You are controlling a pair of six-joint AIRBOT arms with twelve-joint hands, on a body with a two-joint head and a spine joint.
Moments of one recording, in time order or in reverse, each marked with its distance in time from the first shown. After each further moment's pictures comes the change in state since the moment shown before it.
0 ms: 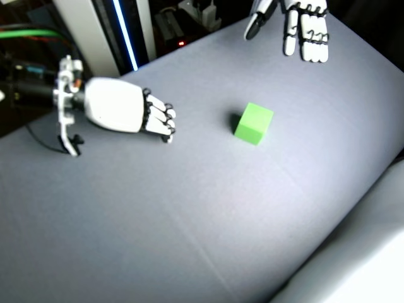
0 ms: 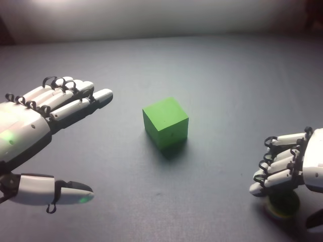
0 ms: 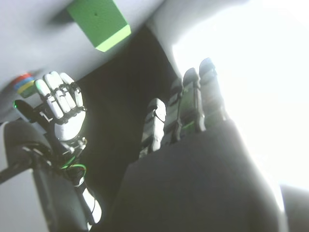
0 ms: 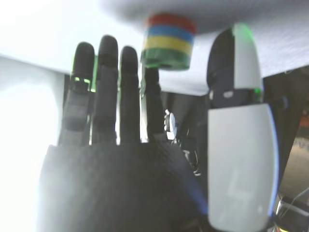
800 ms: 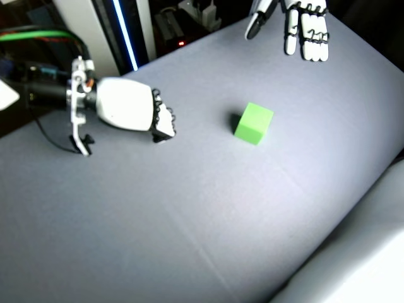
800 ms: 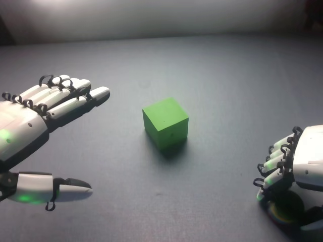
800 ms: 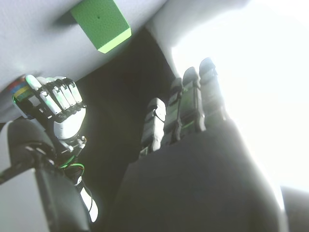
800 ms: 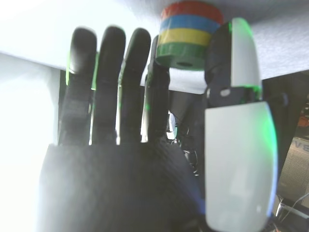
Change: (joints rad) left arm 0.010 0.002 0.000 -0.011 -0.016 0.000; right arm 0.026 -0.030 0.014 0.000 -0.013 -0.003
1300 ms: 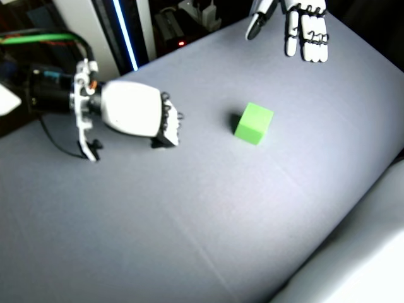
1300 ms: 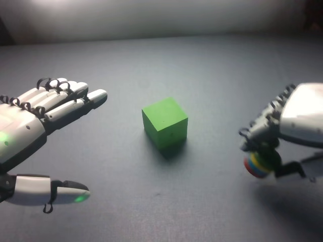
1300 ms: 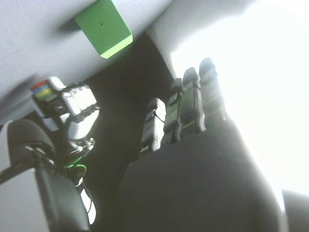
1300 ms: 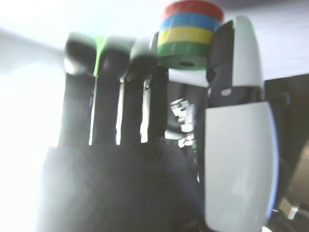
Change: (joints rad) left arm 0.016 0.000 0.000 -0.011 -0.002 -0.002; right arm 0.123 -0.055 0.082 0.145 0.026 -0.085
